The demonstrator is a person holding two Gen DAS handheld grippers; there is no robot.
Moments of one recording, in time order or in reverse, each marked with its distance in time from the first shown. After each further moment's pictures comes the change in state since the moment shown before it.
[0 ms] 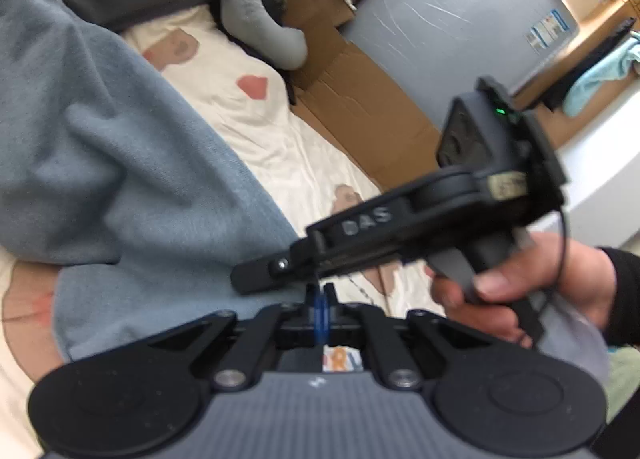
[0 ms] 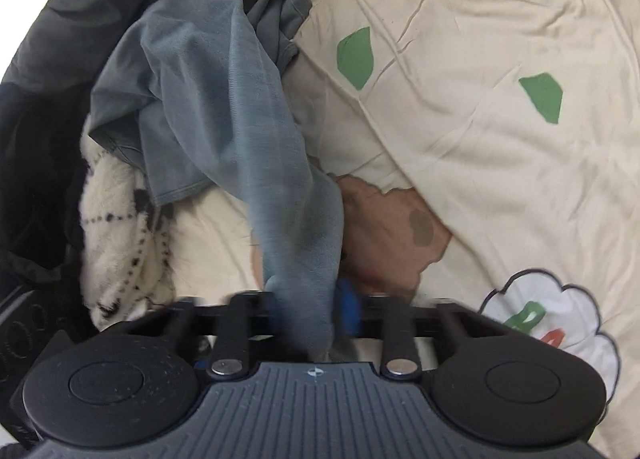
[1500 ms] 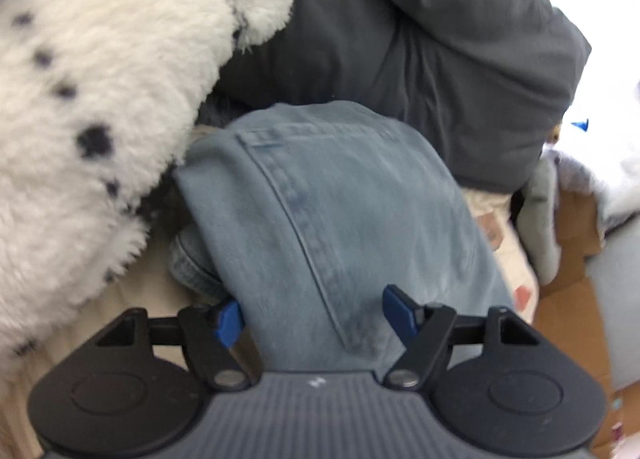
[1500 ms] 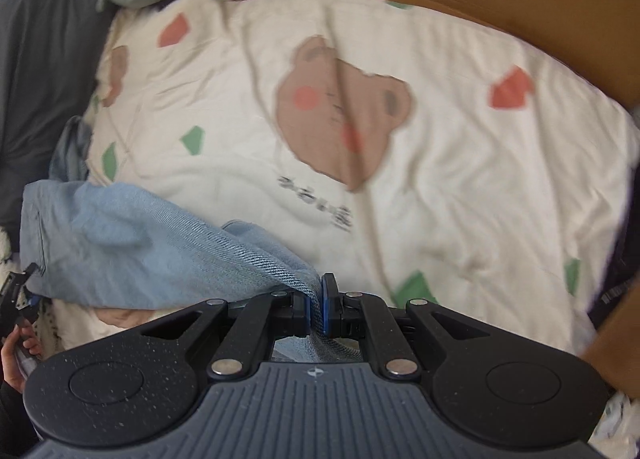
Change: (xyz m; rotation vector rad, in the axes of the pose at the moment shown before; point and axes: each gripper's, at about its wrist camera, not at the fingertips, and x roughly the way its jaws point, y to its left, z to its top) left arm -0.103 0.221 0.012 -0.589 -0.437 0.464; right arm -0.209 -0.178 -0.147 0.411 -0.223 -0.357
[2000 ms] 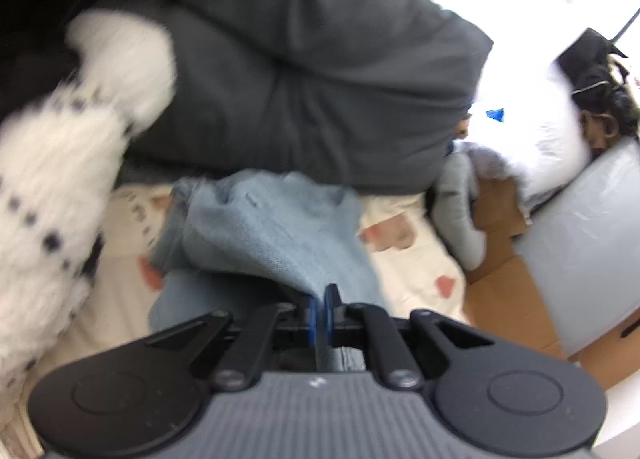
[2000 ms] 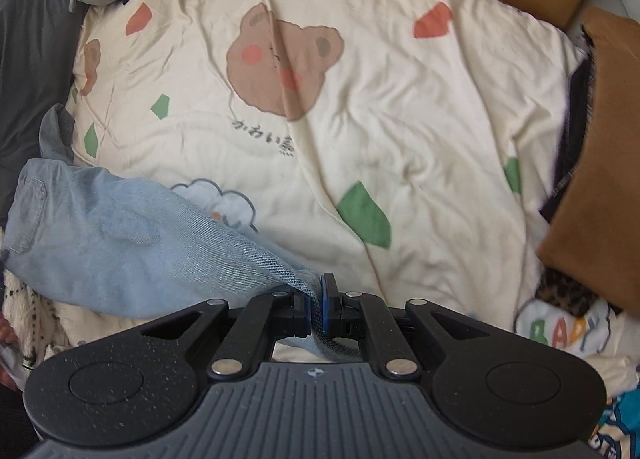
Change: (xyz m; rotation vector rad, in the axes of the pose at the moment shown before) left arm -0.071 -0.067 0.019 0.193 -0.046 -0.163; right arm -0.041 -0.041 -0.065 0.091 0.058 -0.029
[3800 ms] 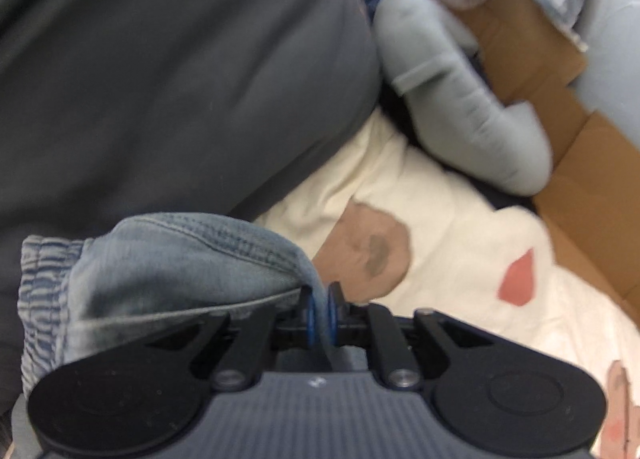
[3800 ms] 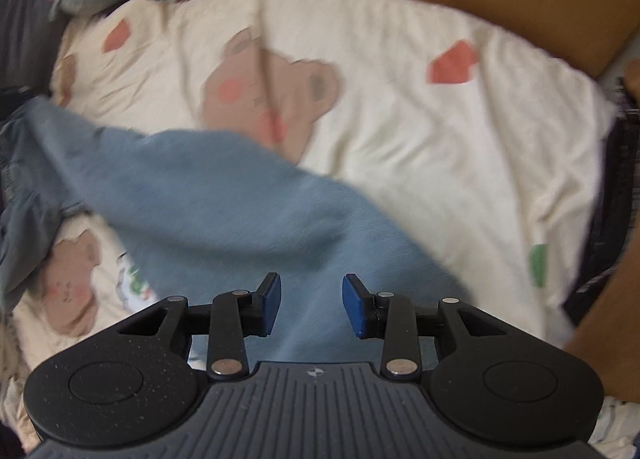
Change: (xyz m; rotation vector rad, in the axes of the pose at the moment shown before) left arm 0.380 -0.183 0.049 0.579 0.264 0.190; right arm 0.076 0.017 0.065 -0.104 -0.077 -0.012
